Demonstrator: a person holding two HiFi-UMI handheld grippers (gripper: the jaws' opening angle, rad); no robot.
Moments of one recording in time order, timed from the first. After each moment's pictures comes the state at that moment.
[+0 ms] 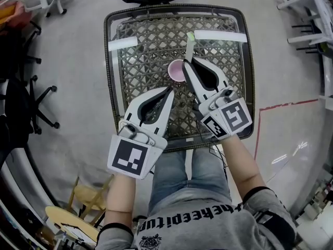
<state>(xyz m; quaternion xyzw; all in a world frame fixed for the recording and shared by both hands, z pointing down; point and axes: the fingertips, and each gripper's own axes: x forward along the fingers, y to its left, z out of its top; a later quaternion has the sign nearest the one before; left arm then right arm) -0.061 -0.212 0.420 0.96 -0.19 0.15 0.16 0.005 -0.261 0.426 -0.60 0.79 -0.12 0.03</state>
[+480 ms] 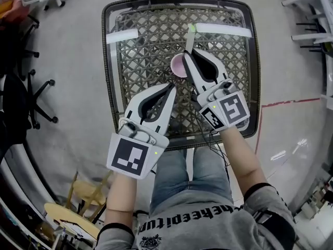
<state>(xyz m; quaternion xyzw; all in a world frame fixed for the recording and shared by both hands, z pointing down) -0.063 -0.215 0.443 0.96 -0.19 0.15 0.17 0.005 -0.275 0.463 -0.60 0.79 -0.11 0.03</state>
